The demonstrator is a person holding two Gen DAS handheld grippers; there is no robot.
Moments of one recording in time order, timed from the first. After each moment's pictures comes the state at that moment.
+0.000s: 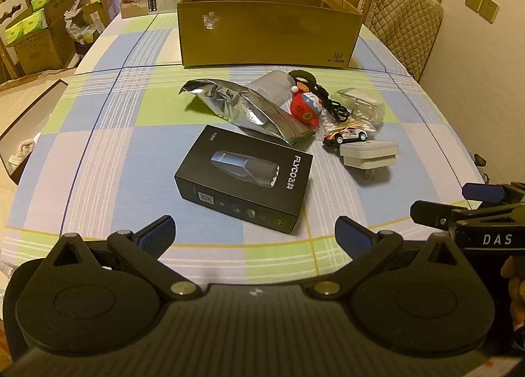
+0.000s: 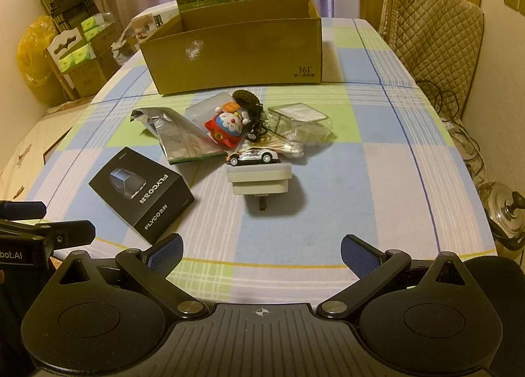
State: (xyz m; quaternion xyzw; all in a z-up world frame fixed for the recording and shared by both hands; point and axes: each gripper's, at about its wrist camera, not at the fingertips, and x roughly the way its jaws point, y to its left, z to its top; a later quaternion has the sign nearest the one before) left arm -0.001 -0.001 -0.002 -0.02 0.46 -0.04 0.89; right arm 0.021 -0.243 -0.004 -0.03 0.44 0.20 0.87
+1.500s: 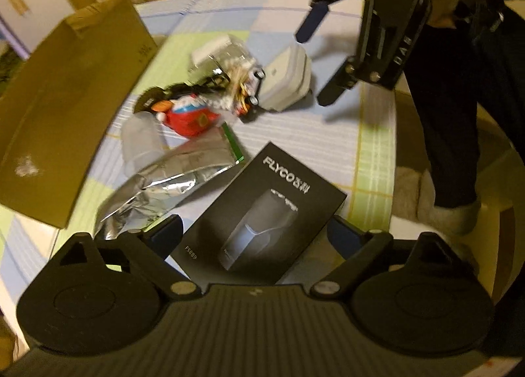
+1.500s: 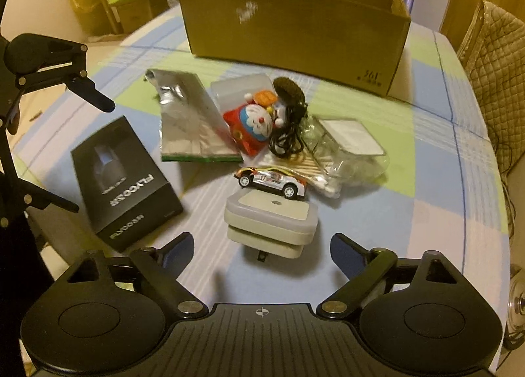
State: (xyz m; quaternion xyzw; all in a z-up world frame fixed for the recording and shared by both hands) left arm 0.099 -0.001 -0.037 0.37 0.40 -0.44 0.72; right arm 0.109 -0.207 -0.043 -0.15 0.47 0.30 0.82
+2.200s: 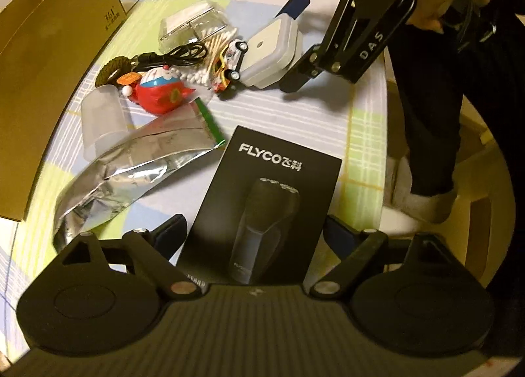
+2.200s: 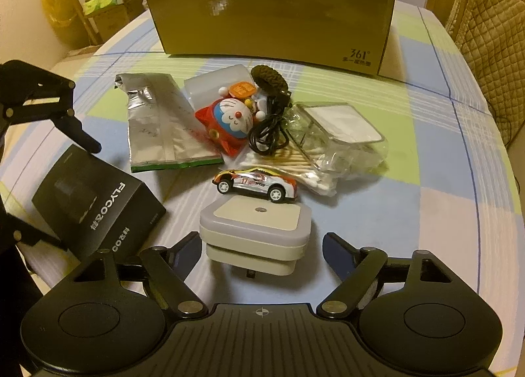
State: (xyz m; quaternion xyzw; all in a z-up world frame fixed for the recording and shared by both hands) left arm 0.121 -0.009 -0.057 0.34 0.47 -0.47 0.67; right arm 0.128 -0.208 -0.061 -0.11 0.48 0.28 0.82
